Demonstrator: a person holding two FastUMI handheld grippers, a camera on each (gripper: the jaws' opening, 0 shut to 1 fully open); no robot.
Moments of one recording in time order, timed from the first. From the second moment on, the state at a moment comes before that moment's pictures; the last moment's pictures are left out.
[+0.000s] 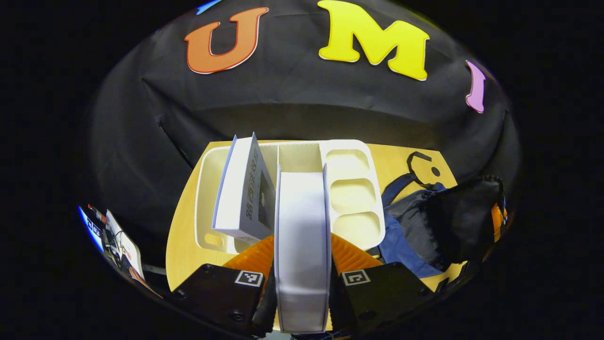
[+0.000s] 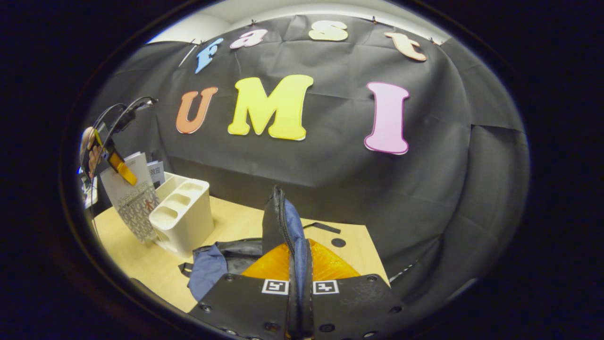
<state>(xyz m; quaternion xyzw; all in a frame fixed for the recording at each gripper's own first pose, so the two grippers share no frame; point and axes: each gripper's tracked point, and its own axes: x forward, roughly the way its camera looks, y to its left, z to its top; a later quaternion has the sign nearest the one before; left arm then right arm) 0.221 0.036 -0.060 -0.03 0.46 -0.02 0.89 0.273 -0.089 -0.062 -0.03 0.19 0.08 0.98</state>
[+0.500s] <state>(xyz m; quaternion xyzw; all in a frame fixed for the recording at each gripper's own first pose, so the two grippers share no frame) 0.151 0.026 -0.058 -0.11 0.44 -0.06 0.89 0.274 -0.090 -0.071 -0.02 0.19 0.08 0.98</state>
